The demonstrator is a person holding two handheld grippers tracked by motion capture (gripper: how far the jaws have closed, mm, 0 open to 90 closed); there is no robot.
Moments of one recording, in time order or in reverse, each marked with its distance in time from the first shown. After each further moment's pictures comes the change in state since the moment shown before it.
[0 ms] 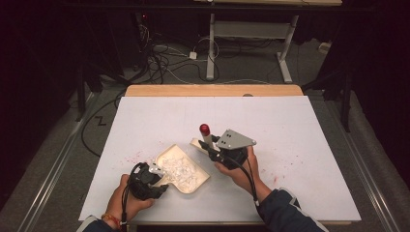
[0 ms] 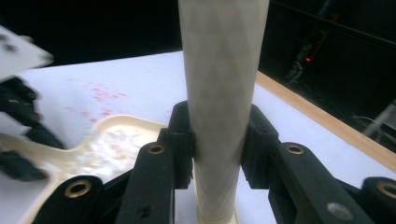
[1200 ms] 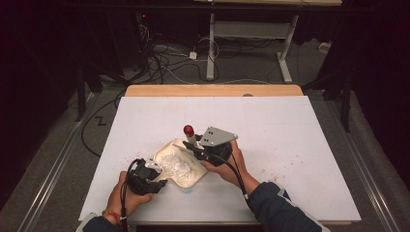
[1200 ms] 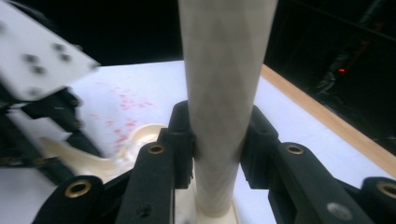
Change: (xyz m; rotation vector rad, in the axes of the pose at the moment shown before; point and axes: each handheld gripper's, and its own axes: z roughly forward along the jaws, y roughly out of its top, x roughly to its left) left arm 0.015 0.002 0.005 -0.041 -0.004 -0.041; right arm 0.010 0.017 0.031 0.004 0.117 -0.053
